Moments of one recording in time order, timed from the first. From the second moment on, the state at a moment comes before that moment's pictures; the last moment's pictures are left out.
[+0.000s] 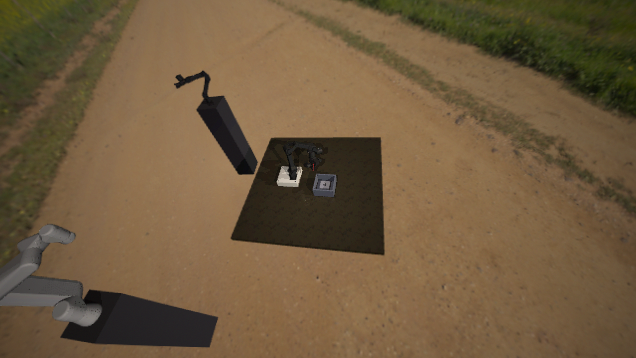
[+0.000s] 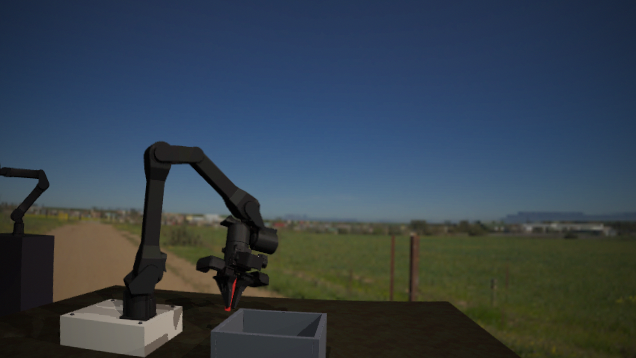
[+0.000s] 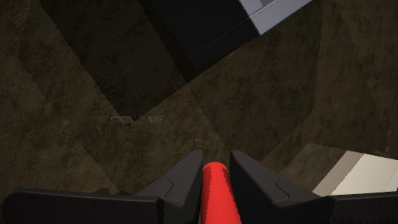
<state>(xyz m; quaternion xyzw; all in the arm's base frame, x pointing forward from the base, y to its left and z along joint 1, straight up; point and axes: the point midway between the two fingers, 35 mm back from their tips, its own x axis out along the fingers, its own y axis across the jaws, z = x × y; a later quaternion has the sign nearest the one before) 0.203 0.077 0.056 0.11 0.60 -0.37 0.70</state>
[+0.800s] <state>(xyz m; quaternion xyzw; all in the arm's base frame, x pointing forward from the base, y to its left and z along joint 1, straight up) 0.266 0.005 0.110 0.20 0.52 -0.44 0.71</state>
